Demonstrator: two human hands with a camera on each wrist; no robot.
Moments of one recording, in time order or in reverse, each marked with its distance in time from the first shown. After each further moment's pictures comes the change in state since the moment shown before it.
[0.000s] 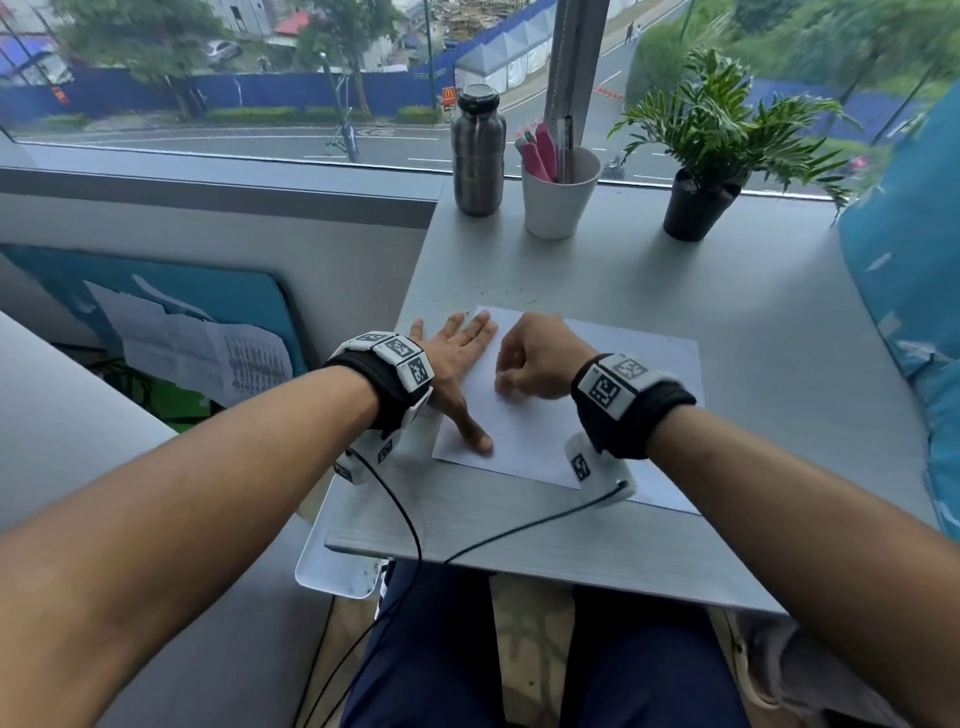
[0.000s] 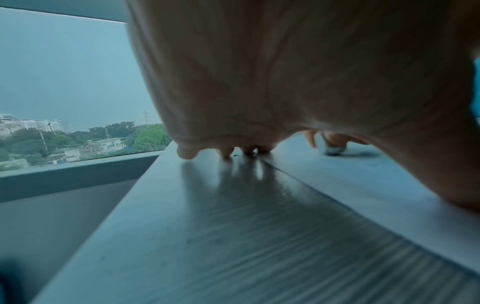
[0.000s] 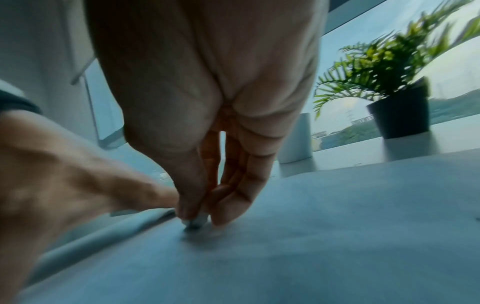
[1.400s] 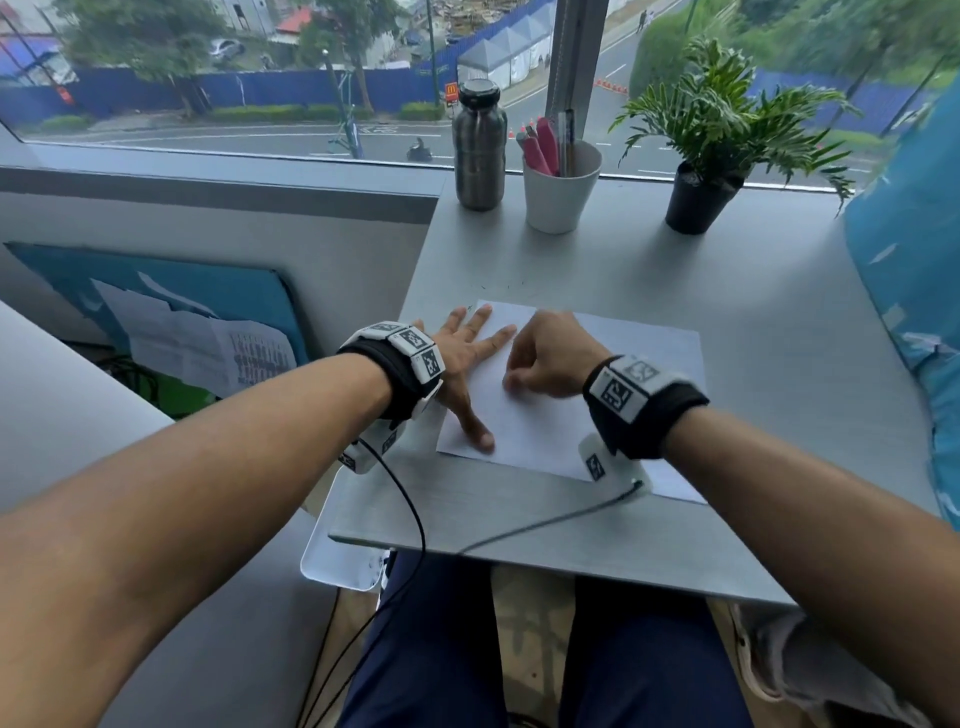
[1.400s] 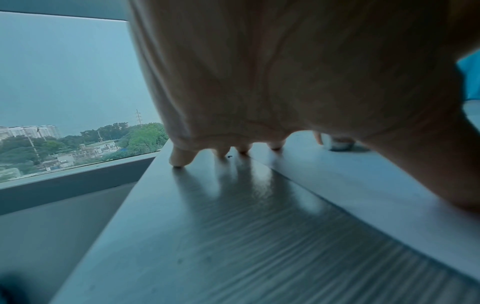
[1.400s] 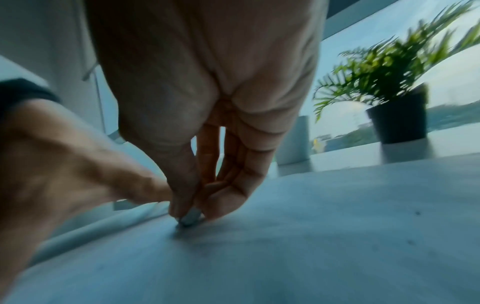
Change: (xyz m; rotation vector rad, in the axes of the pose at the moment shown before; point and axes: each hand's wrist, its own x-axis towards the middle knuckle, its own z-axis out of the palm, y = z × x) left_hand 0.007 0.004 -0.003 0.072 -0.028 -0.032; right_hand -0.011 0.003 -0.001 0.007 0.040 0.022
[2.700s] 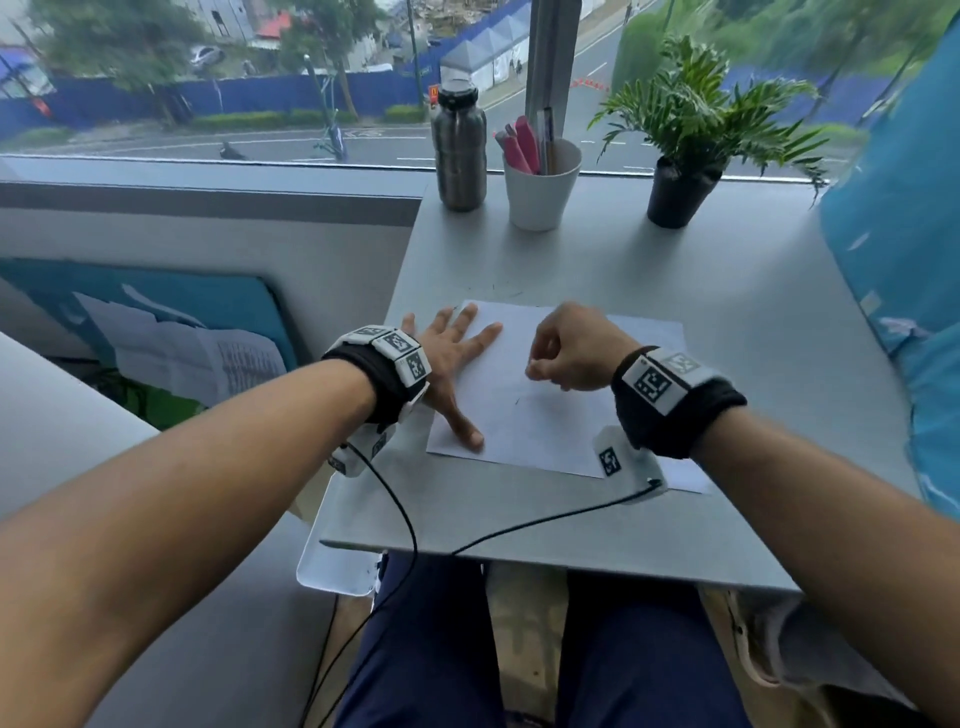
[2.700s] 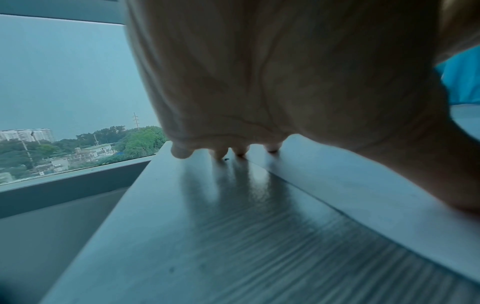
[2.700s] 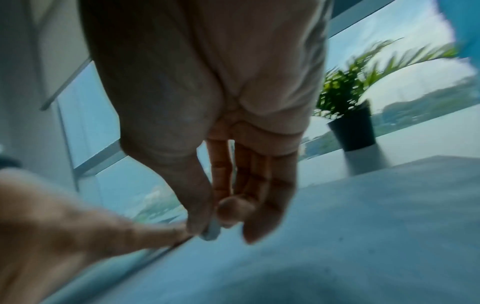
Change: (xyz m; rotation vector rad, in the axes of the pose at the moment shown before) left_hand 0.004 0.000 0.005 0.067 0.062 0.013; right_hand -0.014 0.029 -0.015 0.067 0.005 0.098
